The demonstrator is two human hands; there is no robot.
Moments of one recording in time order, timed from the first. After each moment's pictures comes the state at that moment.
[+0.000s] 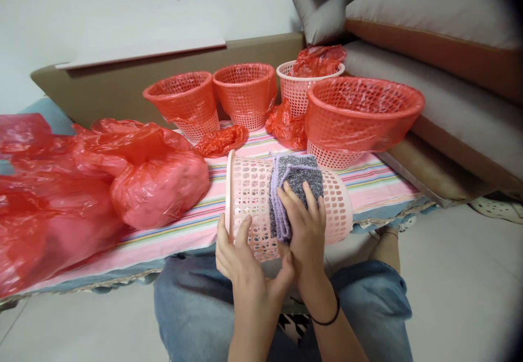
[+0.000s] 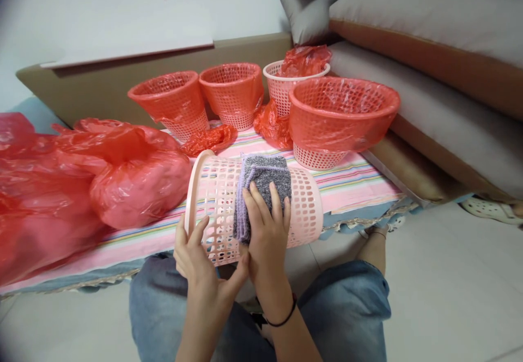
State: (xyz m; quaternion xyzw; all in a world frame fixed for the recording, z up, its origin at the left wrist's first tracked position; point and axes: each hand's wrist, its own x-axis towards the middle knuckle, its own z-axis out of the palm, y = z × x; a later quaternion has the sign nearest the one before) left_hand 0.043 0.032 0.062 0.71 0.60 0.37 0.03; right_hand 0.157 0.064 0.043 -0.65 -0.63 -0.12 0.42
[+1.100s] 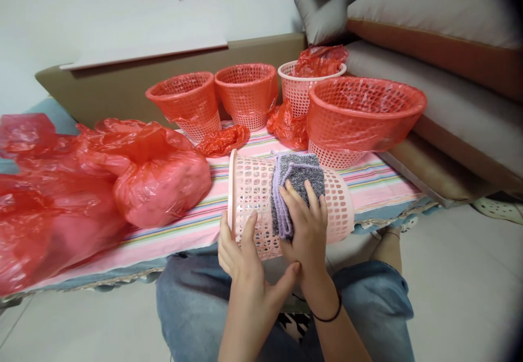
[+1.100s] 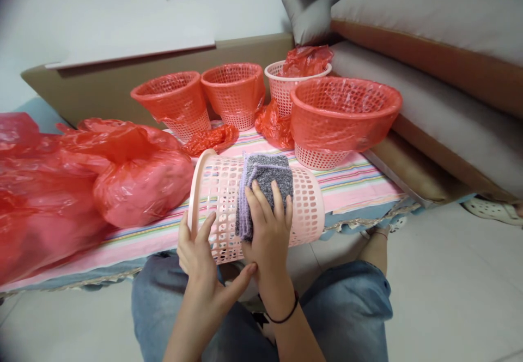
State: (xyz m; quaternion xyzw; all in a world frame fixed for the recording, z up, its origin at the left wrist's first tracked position) left_hand 0.031 0.028 0.072 0.75 0.58 0.30 0.12; right_hand 0.159 0.061 0.047 -0.64 -0.64 -0.08 0.41
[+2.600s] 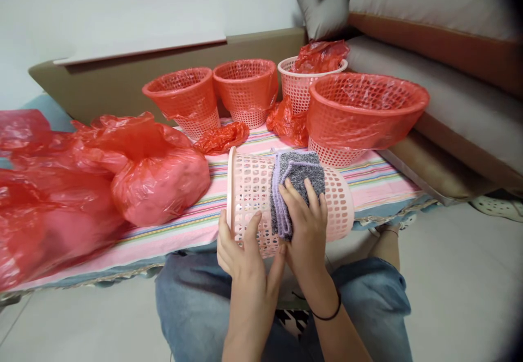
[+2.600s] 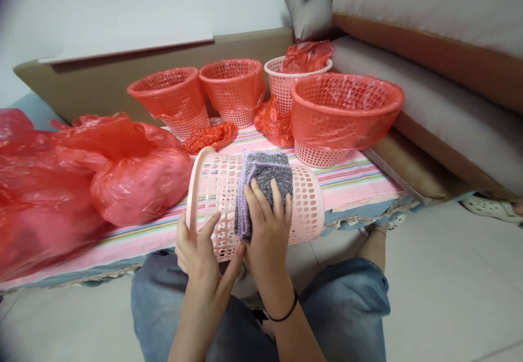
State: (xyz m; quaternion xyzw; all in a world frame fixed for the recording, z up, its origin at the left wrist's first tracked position) left_hand 0.046 0.031 0.064 0.70 0.63 0.34 0.02; right_hand 0.154 0.064 0.046 -0.65 -0.62 -0.11 0.43
